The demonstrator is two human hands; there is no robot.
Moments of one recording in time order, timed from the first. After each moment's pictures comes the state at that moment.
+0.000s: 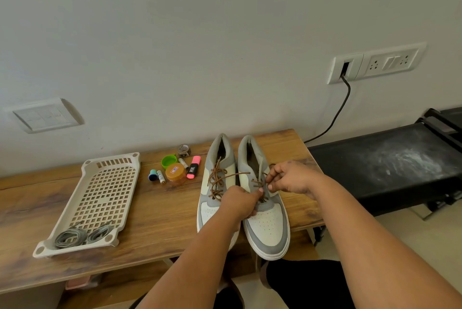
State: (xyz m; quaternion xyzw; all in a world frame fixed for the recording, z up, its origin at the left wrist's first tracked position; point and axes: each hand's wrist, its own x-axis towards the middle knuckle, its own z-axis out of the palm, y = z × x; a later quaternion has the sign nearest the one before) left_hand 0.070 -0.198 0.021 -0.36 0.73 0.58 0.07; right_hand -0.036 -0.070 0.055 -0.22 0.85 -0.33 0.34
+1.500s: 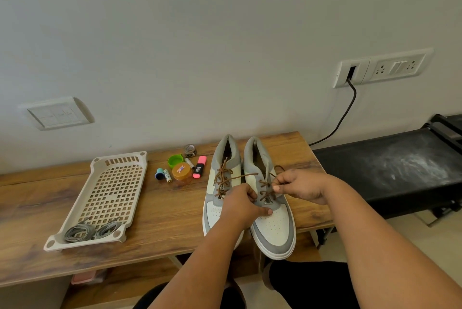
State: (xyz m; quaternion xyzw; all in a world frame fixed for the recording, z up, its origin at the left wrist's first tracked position) left_hand 0.085 -0.207 0.012 -0.26 0.88 0.40 0.02; right_hand -0.037 -0.059 0.049 -0.28 0.79 -0.34 0.42
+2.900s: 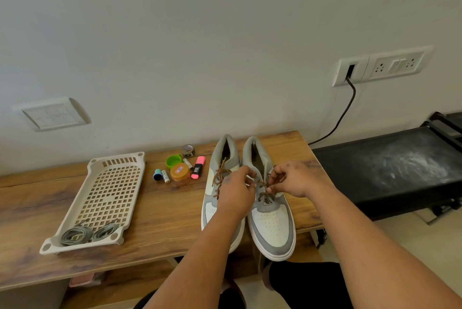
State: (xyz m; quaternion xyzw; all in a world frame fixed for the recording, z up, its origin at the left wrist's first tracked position) left_hand 0.069 -0.214 0.023 -0.21 0.90 0.37 -0.10; right_hand -0.026 -0.076 0.056 -0.26 0.88 -0.29 0.25
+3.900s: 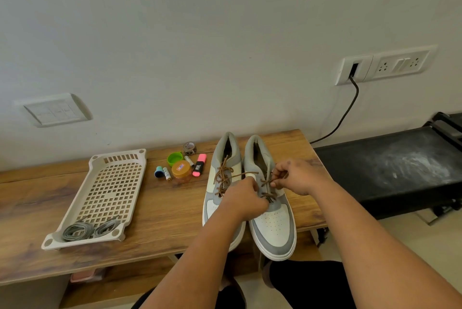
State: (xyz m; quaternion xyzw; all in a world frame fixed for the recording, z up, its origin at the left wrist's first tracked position) left_hand 0.078 -0.211 0.034 -0.19 0.92 0.34 0.09; right_hand -0.023 -0.077 0.064 -0.30 0.89 -0.24 0.23
